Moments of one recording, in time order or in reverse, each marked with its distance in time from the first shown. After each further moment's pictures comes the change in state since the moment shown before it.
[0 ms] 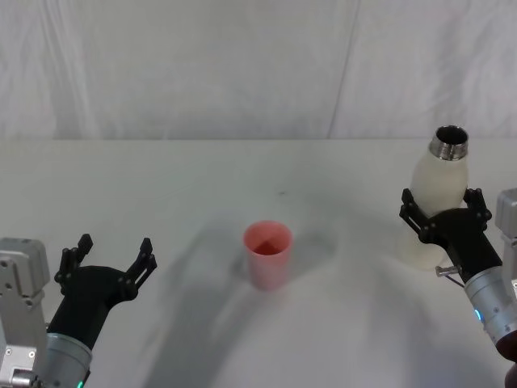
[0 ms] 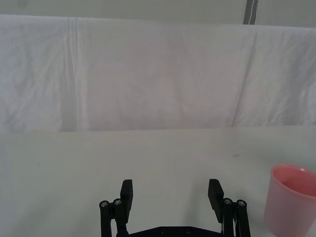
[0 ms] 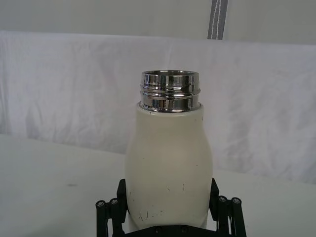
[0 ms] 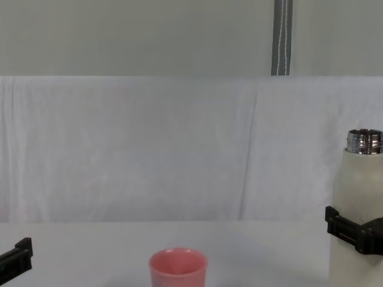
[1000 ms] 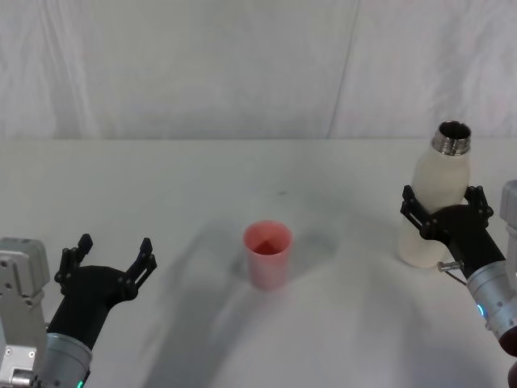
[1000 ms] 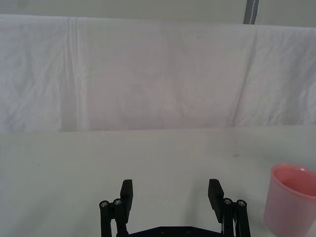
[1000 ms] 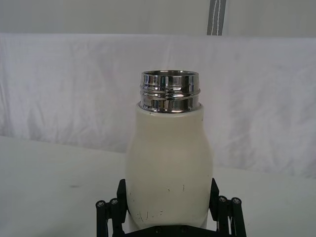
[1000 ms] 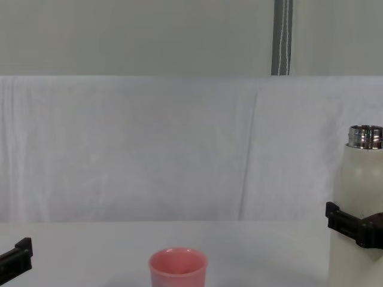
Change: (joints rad) left arm 0.000 0.000 0.000 0.000 0.000 0.000 0.000; right arm -0.005 0.004 0.001 -0.042 0.031 0.063 0.006
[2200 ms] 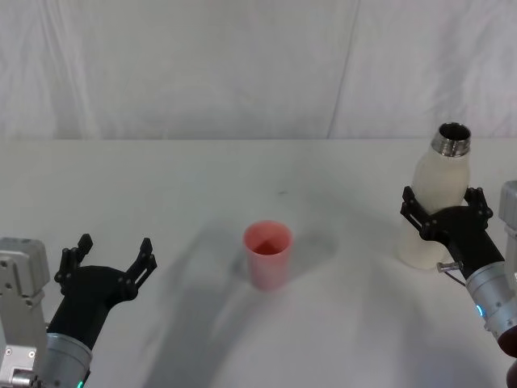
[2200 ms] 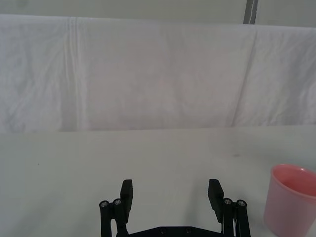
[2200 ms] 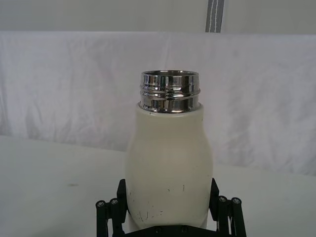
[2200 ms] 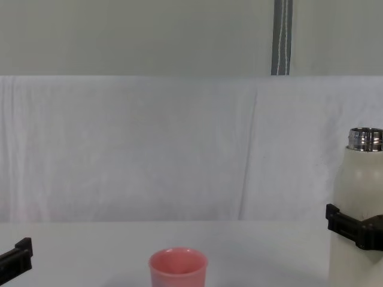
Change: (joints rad) left arm 0.000 0.000 0.000 0.000 0.000 0.000 0.000; right arm 0.002 -0.001 -0.003 0.006 0.000 0.003 -0.009
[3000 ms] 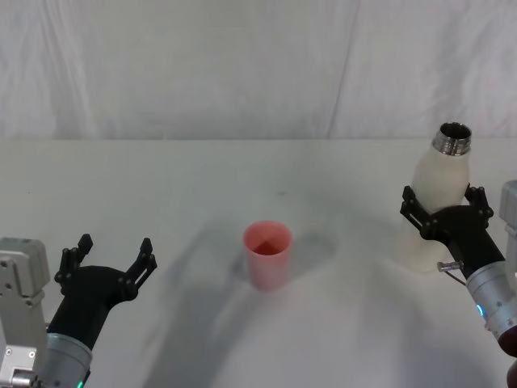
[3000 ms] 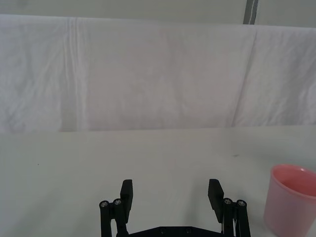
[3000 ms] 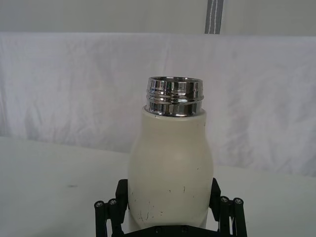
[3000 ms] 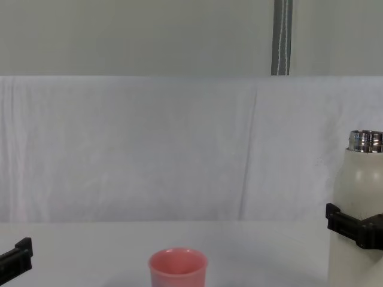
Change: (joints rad) left arm 0.000 0.000 0.000 0.000 0.000 0.000 0.000; right arm 0.000 0.000 0.000 -0.001 -0.001 -0.002 -0.001
